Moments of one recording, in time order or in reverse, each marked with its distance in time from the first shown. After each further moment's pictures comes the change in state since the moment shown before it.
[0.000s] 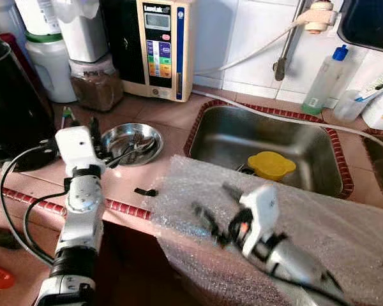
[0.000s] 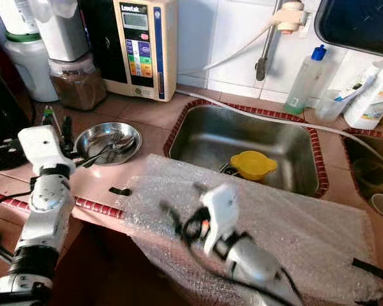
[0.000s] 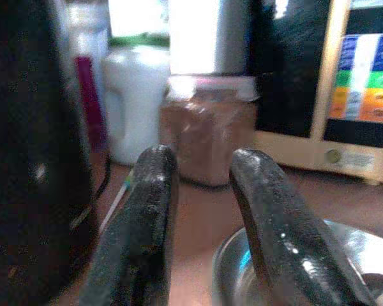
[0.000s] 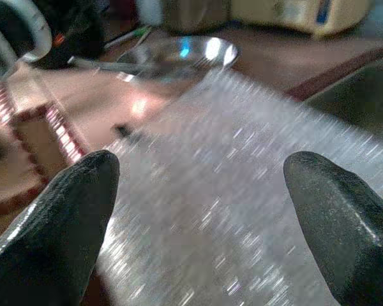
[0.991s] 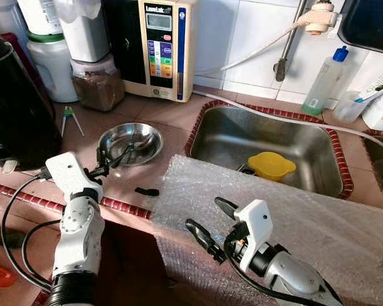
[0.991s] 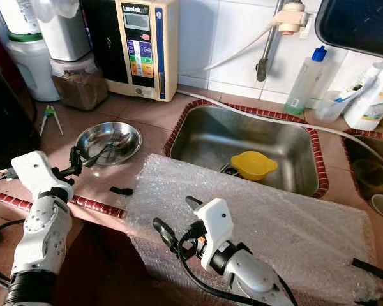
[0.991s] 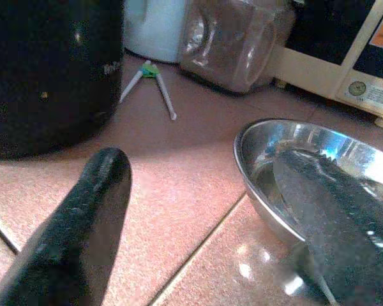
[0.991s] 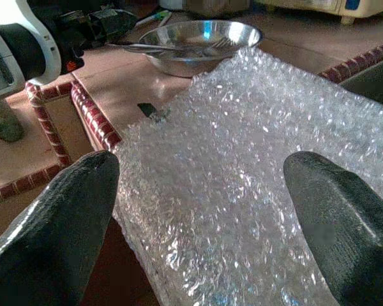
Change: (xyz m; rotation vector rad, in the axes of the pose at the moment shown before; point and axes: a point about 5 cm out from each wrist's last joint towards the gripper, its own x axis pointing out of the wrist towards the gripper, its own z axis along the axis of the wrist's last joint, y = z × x) left arm -0.030 0.009 -0.027 -0.185 0.244 0.038; right arm -0.003 0.006 -0.007 -0.022 0.019 0.043
